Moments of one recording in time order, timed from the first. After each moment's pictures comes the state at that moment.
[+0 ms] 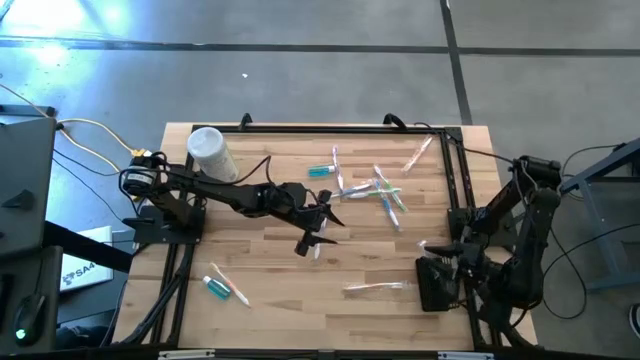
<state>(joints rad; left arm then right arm) -0.05 1.61 1.00 0.30 0.23 0.32 1.30 1.40 0.99 -1.51 1.33 2.07</state>
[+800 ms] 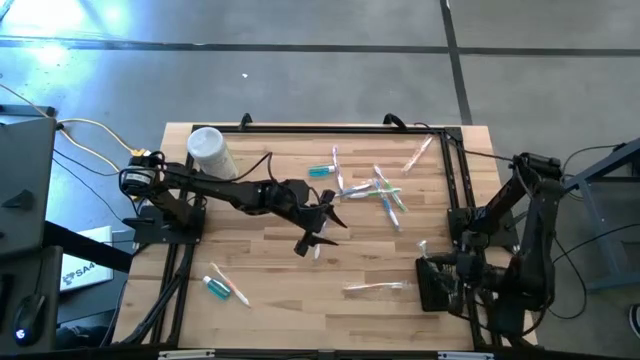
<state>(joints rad) -0.05 1.61 1.07 0.21 0.28 0.37 1.26 1.36 1.16 -1.37 1.07 1.56</state>
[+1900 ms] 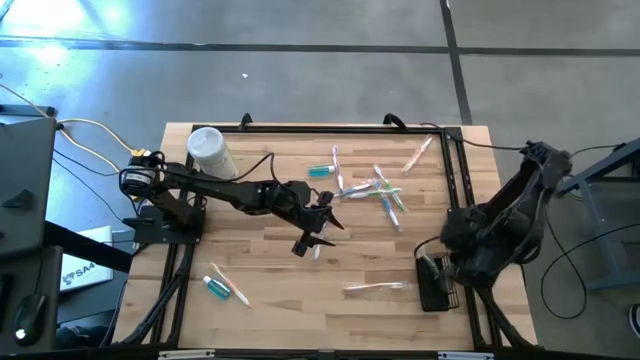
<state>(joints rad) -0.05 1.61 1.07 0.14 0.28 0.33 0.90 1.20 1.27 -1.57 0.22 1.26</state>
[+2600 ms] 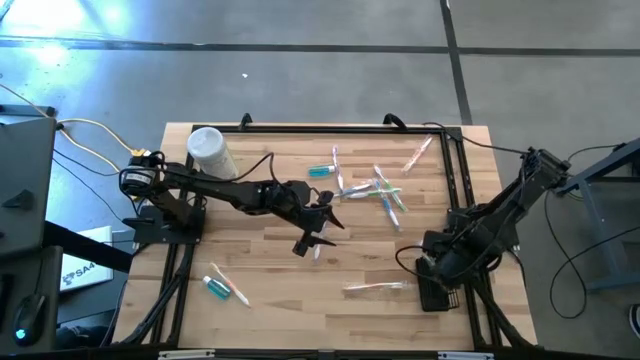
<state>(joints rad) -0.05 1.61 1.07 0.15 0.28 0.31 0.76 1.30 1.15 -1.50 0.11 1.04</state>
